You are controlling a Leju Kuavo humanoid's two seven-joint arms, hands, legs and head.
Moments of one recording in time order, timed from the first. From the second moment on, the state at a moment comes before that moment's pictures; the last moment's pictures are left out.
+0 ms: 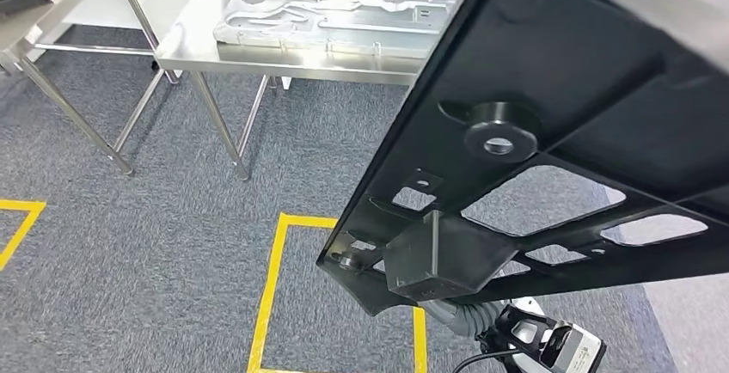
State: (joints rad) left arm -0.04 0.06 0.97 -0.24 -0.61 0.12 -0.18; right arm -0.03 -0.09 0.31 -1.89 0.03 0.35 -0.69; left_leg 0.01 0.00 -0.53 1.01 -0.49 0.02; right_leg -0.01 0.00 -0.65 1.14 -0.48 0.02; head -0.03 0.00
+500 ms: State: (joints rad) left arm -0.04 0.06 0.97 -0.24 -0.62 0.12 -0.18; right arm -0.02 -0.09 0.30 -1.90 0.04 0.35 -0.69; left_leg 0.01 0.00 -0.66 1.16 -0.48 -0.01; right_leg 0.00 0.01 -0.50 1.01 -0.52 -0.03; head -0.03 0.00
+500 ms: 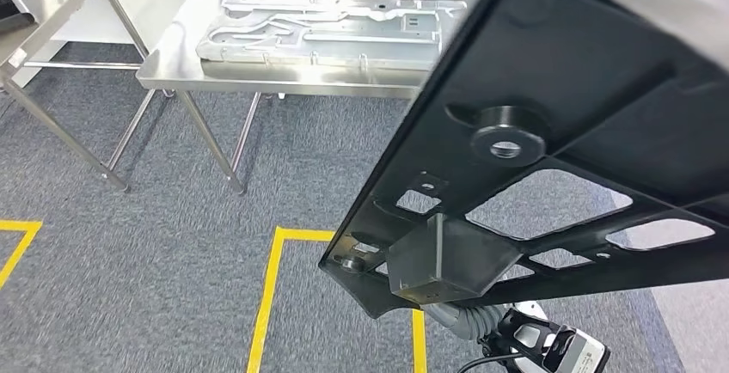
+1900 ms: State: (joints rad) left arm -0.05 0.05 1.01 -0.24 -0.66 0.12 -0.19; right arm -0.05 -0.09 0.28 -1.89 0.00 0.36 -0.70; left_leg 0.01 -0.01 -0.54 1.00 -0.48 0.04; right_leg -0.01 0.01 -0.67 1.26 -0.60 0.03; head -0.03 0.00
